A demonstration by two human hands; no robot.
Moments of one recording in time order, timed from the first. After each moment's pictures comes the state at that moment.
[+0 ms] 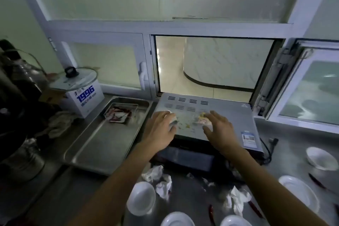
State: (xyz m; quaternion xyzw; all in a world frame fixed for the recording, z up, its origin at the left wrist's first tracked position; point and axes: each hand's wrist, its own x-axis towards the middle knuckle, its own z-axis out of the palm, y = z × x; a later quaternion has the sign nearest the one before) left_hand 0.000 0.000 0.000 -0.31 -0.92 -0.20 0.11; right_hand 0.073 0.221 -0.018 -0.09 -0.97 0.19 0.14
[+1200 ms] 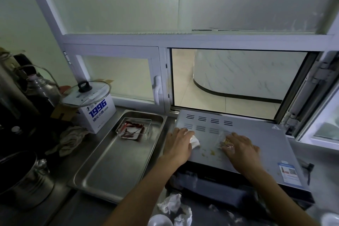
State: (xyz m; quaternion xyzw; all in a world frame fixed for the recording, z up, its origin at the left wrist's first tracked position) left_hand -0.084 0.012 -0.028 -0.30 -0.94 -0.13 0.05; right_hand 0.011 0.221 -0.043 -0.17 -0.97 0.16 0.10
